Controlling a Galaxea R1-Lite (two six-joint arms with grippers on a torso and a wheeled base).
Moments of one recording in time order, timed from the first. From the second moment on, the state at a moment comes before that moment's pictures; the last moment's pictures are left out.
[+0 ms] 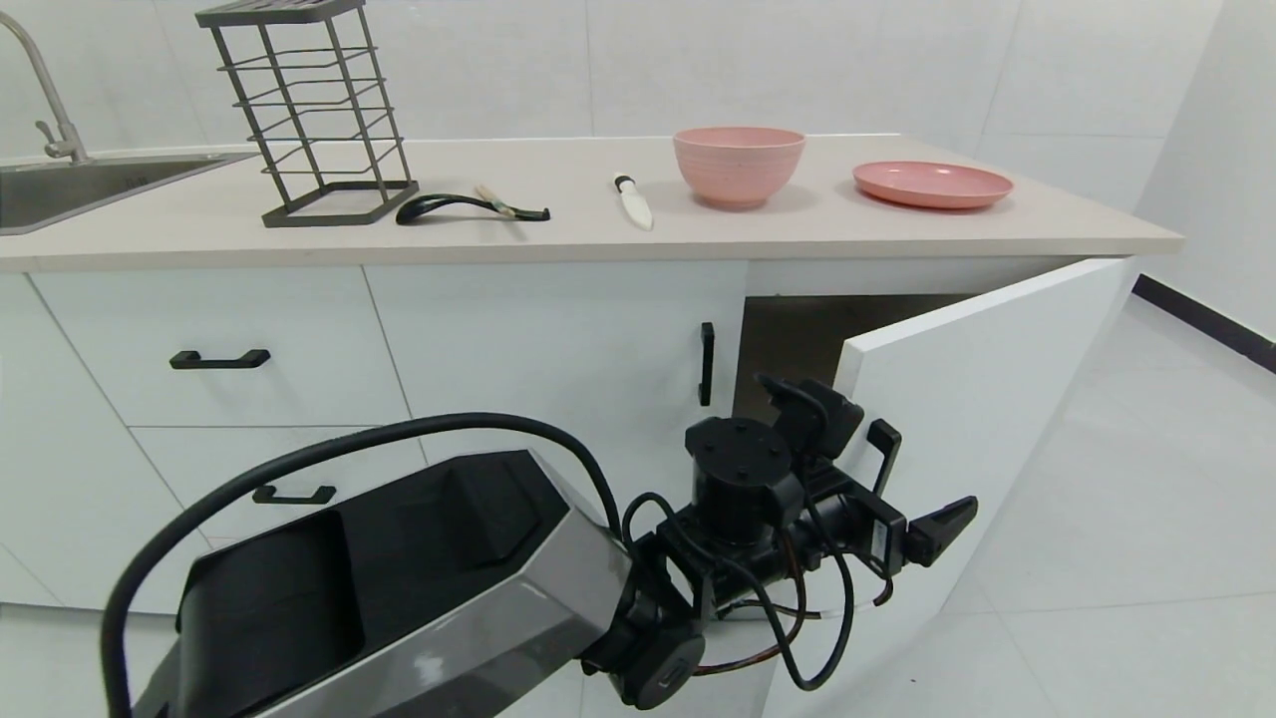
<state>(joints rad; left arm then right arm) -0.97 2.42 -1.31 -1.15 -0.21 -0.18 0.00 0.00 0.00 -0.11 0.87 -0.30</state>
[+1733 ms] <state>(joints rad) -1.25 2.71 -1.73 -1.02 -0.23 -0.19 -0.01 0.06 -0.34 -0.41 0.87 -0.27</state>
